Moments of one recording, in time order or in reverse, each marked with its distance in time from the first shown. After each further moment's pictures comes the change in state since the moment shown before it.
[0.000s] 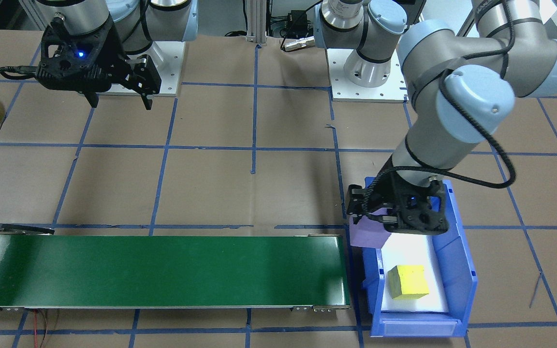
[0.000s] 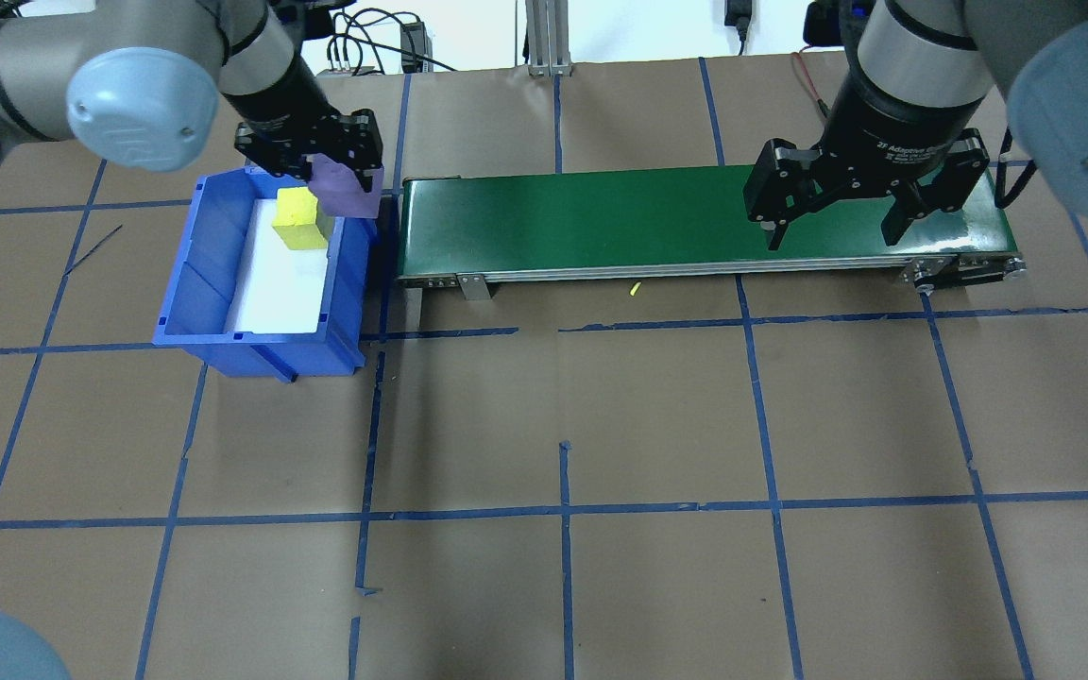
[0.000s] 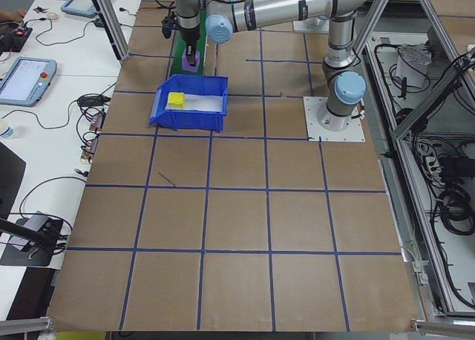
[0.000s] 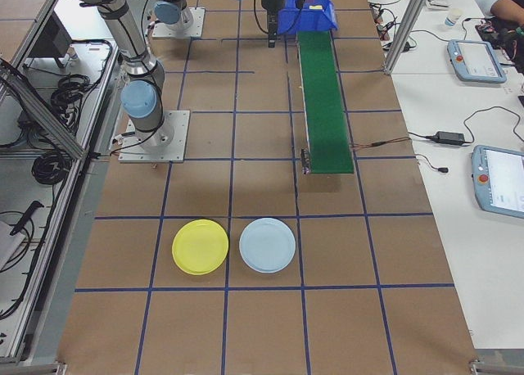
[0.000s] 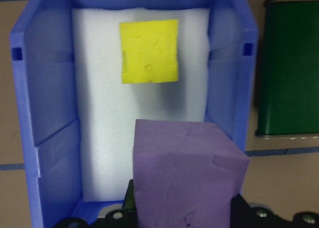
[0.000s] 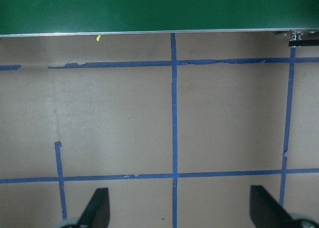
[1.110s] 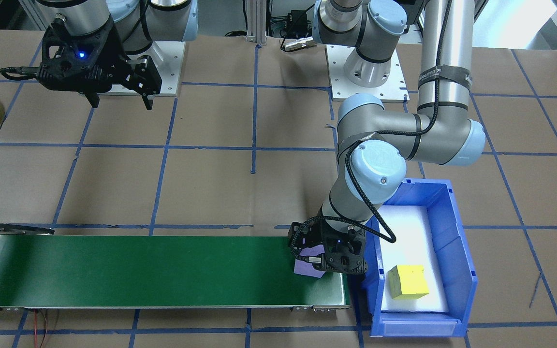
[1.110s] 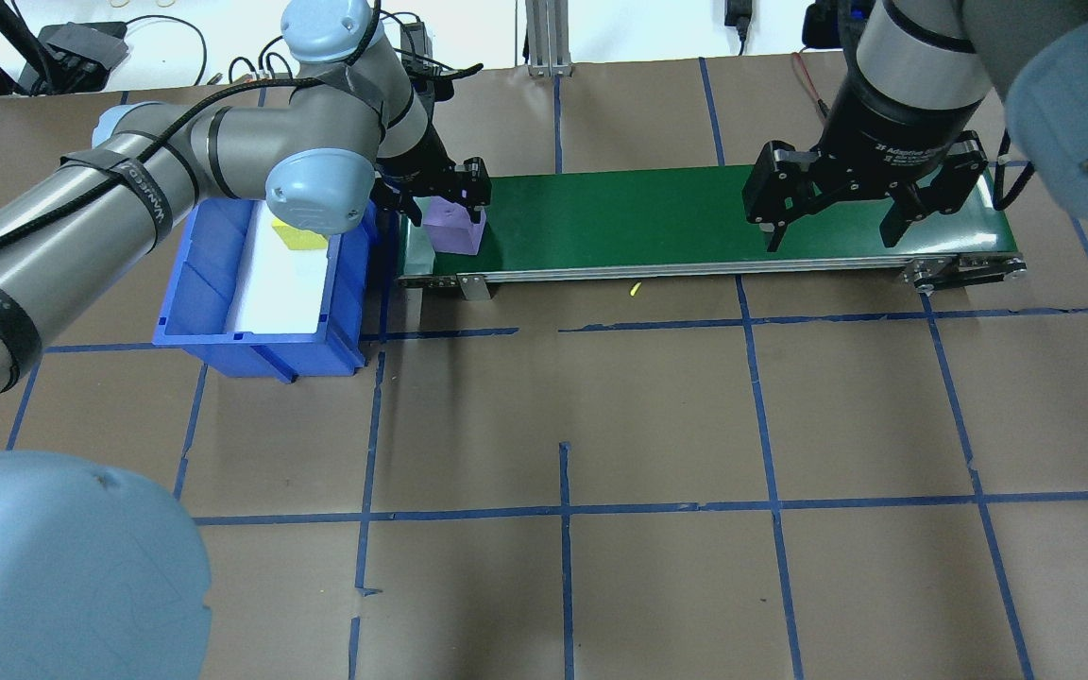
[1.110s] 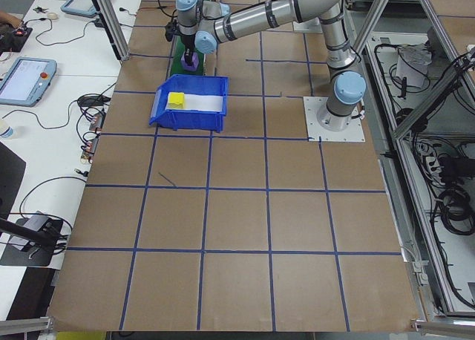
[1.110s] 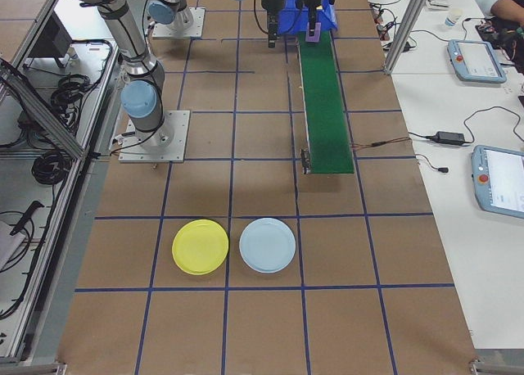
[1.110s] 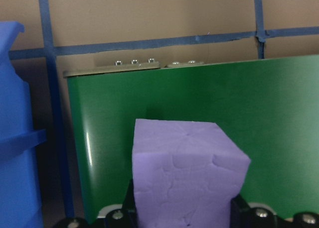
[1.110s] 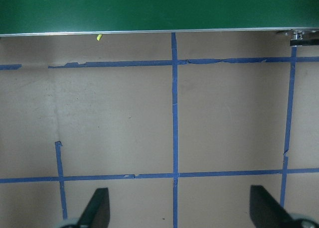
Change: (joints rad) left arm -0.087 -0.158 -0.037 0.240 -0.014 -0.064; right arm 0.000 0.000 0.002 0.000 0.000 0.000
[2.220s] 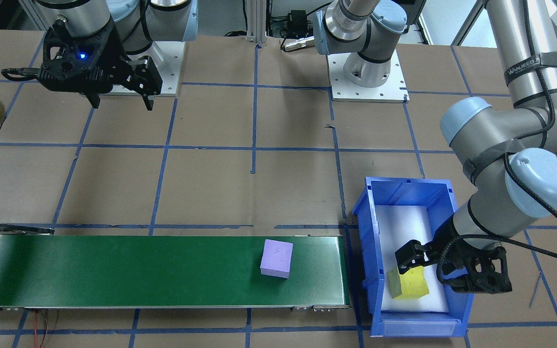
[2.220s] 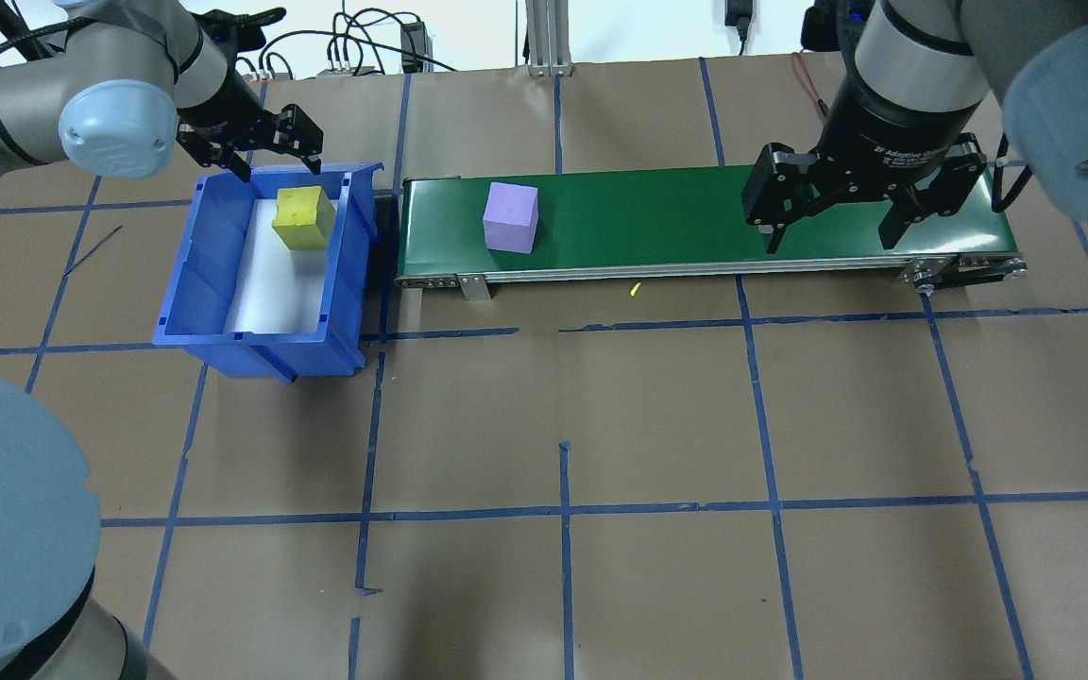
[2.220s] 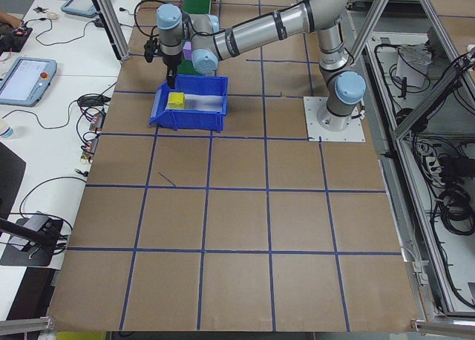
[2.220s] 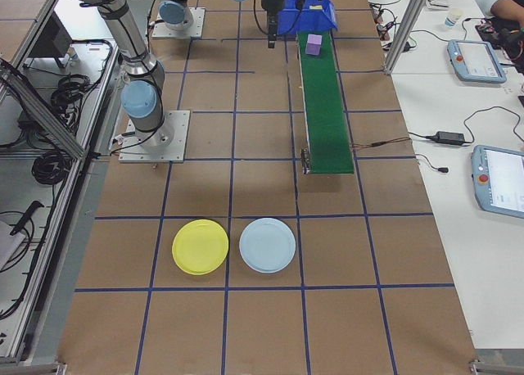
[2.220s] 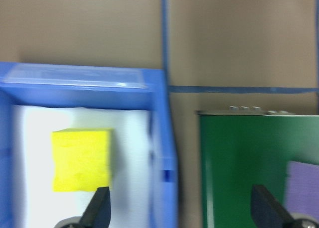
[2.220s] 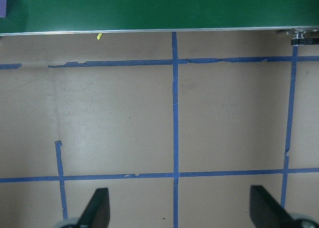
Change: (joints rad) left arm 0.299 0.004 0.056 -0.079 0.003 0.243; right arm 0.000 0.000 0.004 -0.001 0.002 0.000
